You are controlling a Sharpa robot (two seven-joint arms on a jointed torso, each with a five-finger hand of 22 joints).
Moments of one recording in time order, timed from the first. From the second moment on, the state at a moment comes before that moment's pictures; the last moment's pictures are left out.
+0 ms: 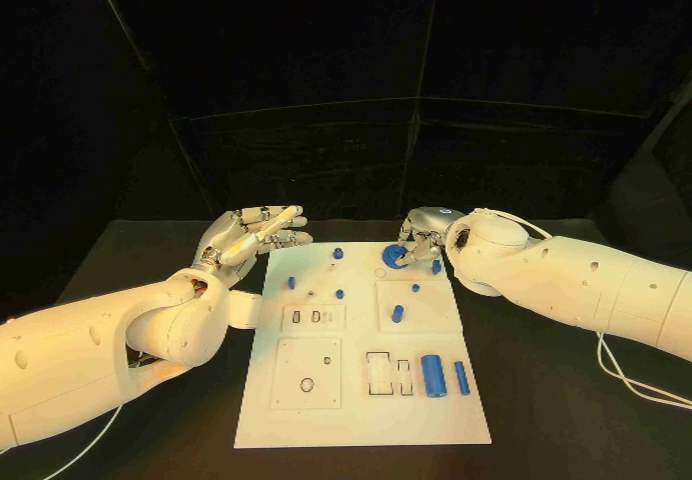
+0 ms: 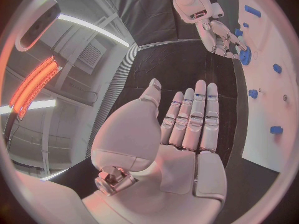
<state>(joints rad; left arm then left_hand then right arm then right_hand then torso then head) 1.24 -0.90 -0.10 1.62 0.04 -0.34 0.60 1.32 0.05 -0.05 0.11 0.05 0.91 0.23 0.10 0.07 0.98 0.18 0.12 0.07 1.07 0.14 0.18 0.12 0.17 0.89 0.25 0.22 0.10 1.28 -0.60 -0.03 1.19 -1.54 -0.16 -0.25 1.35 -0.04 -0.01 0.10 0.20 0.91 0.17 0.18 0.07 1.36 0.07 1.35 1.27 1.47 0.01 1.54 1.31 0.05 1.45 0.12 1.51 1.31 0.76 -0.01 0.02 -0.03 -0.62</state>
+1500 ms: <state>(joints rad) 1.23 -0.90 -0.10 1.62 0.04 -0.34 0.60 1.32 0.06 -0.05 0.11 0.05 0.91 0.23 0.10 0.07 0.98 0.18 0.12 0.07 1.07 0.14 0.18 0.12 0.17 0.89 0.25 0.22 0.10 1.28 -0.58 -0.02 1.16 -1.56 -0.15 -0.25 1.40 -0.02 0.10 0.07 0.20 0.95 0.16 0.18 0.07 1.37 0.07 1.35 1.29 1.47 0.01 1.54 1.31 0.04 1.46 0.12 1.51 1.31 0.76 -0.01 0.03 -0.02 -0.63</state>
